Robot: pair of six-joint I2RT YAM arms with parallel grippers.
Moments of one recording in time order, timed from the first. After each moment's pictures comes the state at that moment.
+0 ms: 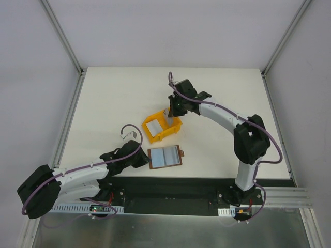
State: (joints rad) left arm -0.85 0.99 0.27 -0.10 -0.11 -1.12; right arm 0.66 1.90 1.51 -0.52 -0.19 0.37
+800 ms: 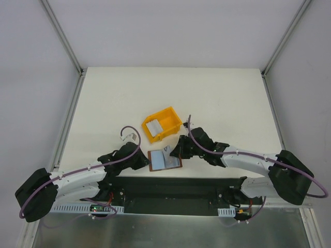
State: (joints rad) left arm -0.85 0.94 0.23 -0.10 -0.07 -1.13; right arm 0.91 1.26 0.58 0.02 -0.16 0.85
